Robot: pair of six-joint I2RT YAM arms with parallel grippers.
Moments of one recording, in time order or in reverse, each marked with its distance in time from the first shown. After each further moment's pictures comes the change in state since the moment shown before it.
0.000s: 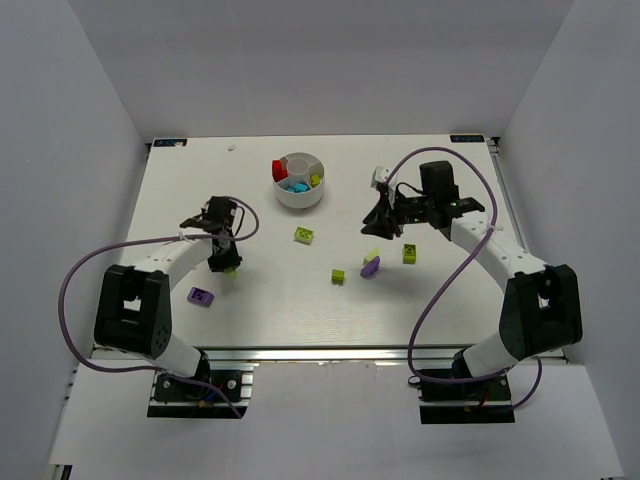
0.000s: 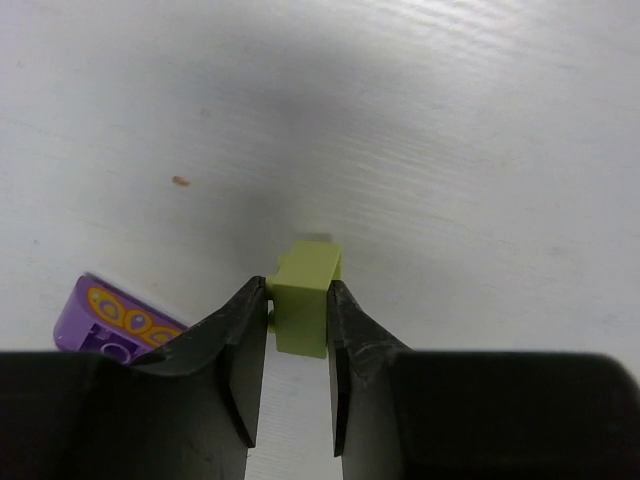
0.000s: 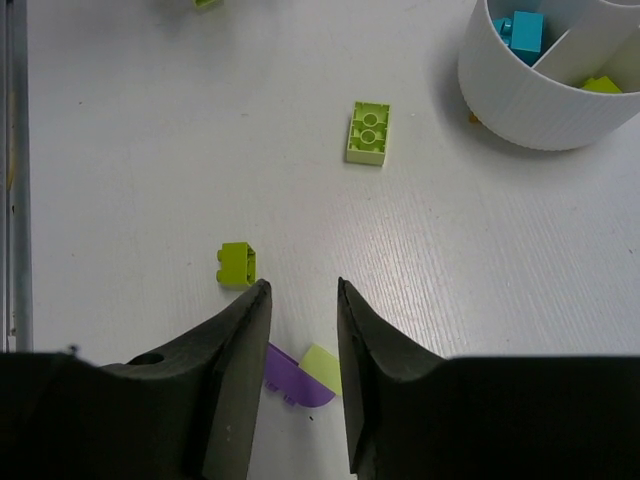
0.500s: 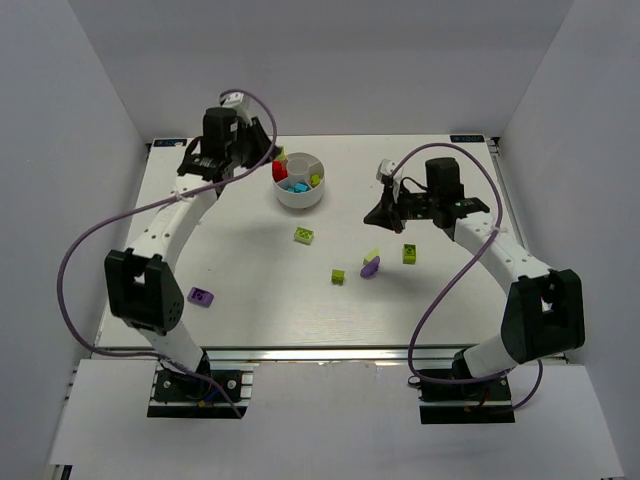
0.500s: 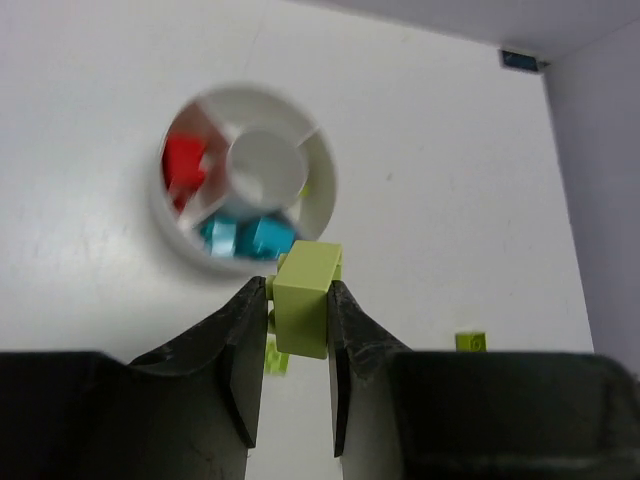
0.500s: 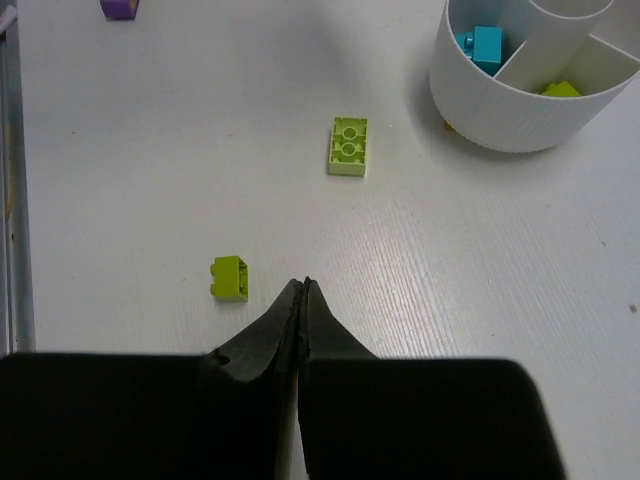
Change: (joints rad) left arm -0.039 0.106 0.586 0.253 0.404 -0.013; right arm -0.019 -0.021 0.000 0.051 0.009 0.081
